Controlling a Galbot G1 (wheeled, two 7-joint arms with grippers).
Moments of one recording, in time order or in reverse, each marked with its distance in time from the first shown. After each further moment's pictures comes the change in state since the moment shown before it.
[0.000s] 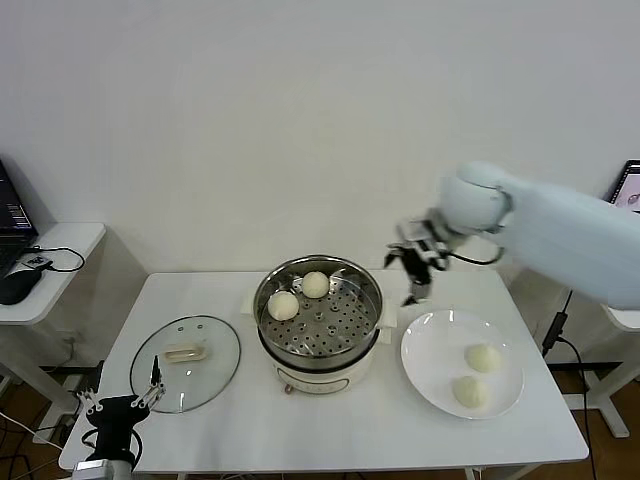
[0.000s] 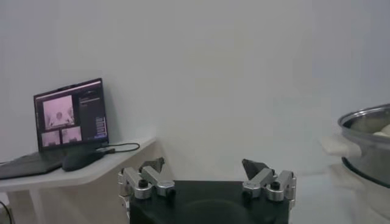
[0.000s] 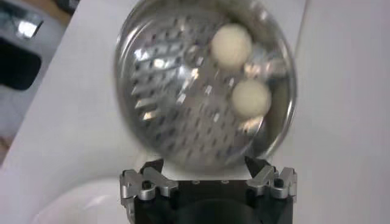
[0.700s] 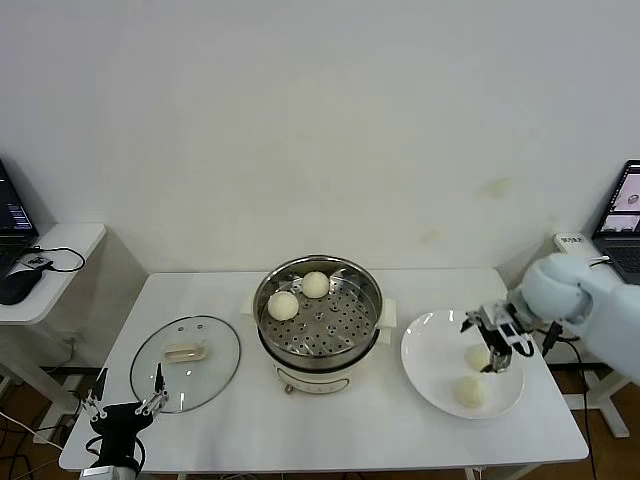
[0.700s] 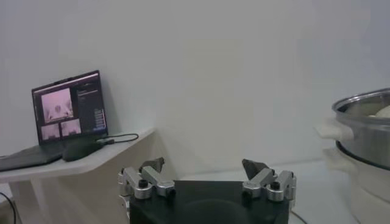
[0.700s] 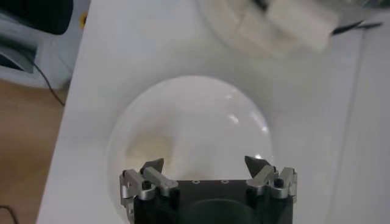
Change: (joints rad) left arm 0.015 -0.020 0.009 0.007 0.027 0.000 0.000; right arm -0.549 -0.209 0.333 0.046 -0.267 0.073 0.018
